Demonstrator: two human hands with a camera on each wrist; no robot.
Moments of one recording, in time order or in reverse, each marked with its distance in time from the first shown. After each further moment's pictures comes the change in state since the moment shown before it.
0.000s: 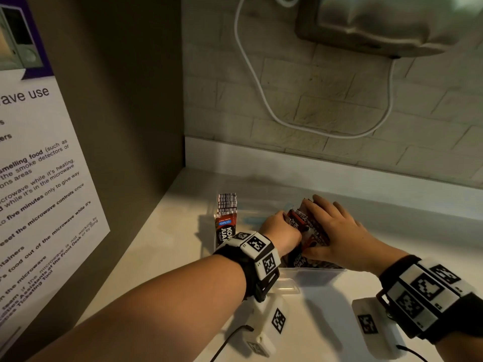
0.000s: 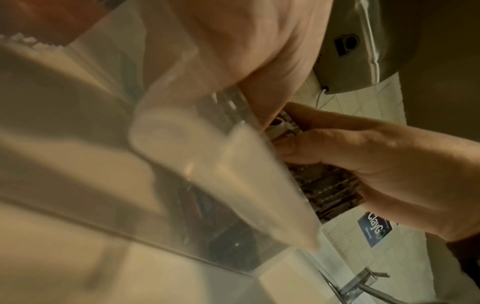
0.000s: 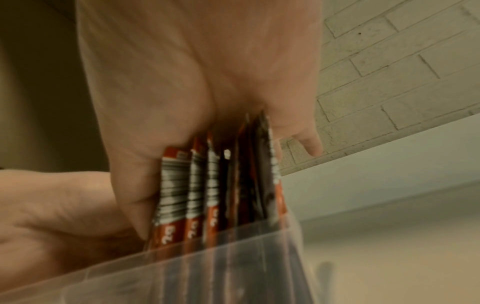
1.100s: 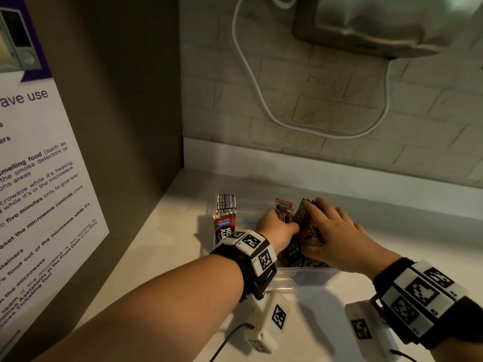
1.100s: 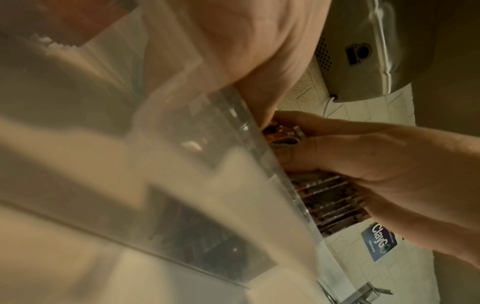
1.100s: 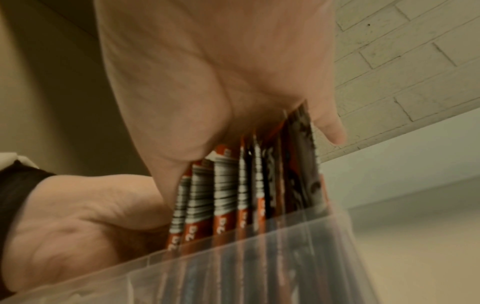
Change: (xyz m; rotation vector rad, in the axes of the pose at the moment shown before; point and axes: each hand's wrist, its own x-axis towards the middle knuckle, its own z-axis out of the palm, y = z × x) left_hand 0.015 -0.010 0.001 -0.215 0.035 -0.004; right_hand -0.002 -0.010 0.004 -0.045 0.036 0.084
